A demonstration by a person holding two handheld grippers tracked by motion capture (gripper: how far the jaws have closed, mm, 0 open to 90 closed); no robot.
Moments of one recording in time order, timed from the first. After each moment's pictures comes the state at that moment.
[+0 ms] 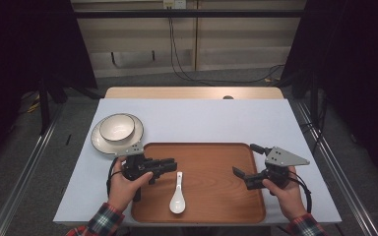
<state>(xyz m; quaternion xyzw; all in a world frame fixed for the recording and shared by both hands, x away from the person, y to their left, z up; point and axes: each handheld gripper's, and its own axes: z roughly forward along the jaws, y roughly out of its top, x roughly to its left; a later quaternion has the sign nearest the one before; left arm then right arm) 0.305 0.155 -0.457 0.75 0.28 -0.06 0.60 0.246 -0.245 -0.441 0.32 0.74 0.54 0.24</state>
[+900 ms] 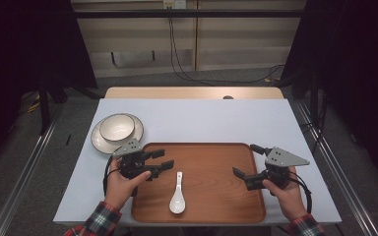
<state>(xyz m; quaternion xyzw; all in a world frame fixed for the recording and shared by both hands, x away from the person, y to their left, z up) 0.312 0.163 -0.451 0.76 0.29 0.03 0.58 0.245 -0.246 -0.442 0.31 0.74 0.54 0.24</state>
